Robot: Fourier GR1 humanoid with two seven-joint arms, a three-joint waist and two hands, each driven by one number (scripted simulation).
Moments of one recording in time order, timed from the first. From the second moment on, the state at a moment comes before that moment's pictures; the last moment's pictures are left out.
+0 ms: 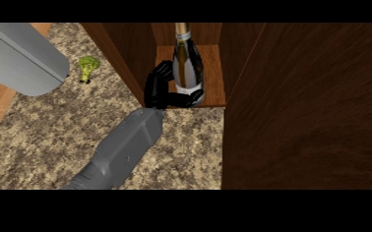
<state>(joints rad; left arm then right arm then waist) -0.82 0.00 -0.49 -0.44 1.00 0.26 -0.71 0.04 -0.06 -0.09 -2.22 -0.28 0.33 0.32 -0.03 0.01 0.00</state>
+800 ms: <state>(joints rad) -0.95 0.00 -0.44 -0.21 1.03 0.23 -0.72 0.04 -0.08 -0.10 -2.23 -0.31 0.35 0.33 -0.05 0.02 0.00</state>
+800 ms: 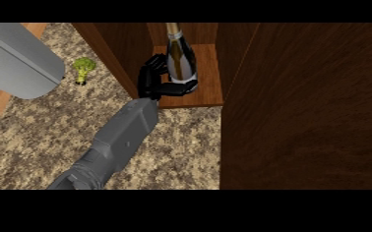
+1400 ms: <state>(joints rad) -0.96 0.00 -0.41 -0.21 1.02 0.20 -0.83 0.04 -0.07 -0.10 -2.20 -0.27 0.35 0.29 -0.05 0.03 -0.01</state>
